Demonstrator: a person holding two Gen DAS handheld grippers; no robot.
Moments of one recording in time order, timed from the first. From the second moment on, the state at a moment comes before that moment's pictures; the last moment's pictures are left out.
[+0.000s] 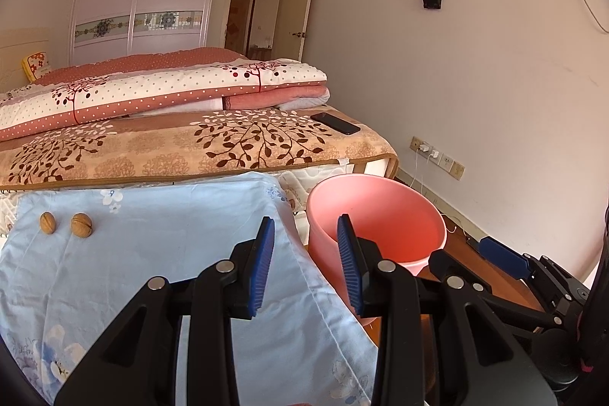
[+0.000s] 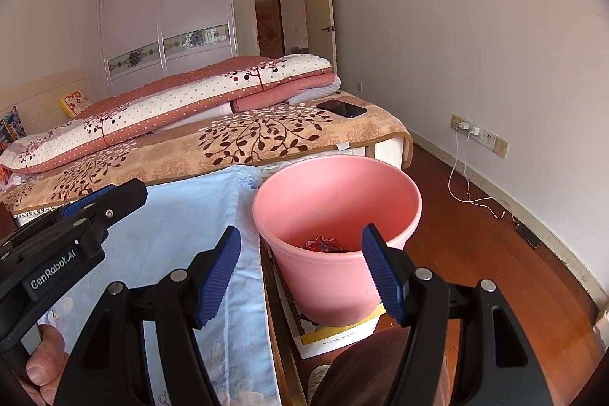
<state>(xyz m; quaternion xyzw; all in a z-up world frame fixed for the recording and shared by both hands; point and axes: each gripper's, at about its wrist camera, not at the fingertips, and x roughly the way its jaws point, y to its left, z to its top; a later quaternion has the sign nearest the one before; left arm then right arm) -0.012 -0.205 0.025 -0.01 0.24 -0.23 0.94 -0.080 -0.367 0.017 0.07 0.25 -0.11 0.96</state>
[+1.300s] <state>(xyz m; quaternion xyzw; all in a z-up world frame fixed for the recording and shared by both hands) -0.006 -0.202 0.013 0.00 0.25 -0.23 0.94 -0.079 -0.365 0.014 0.08 0.25 -0.11 0.96</state>
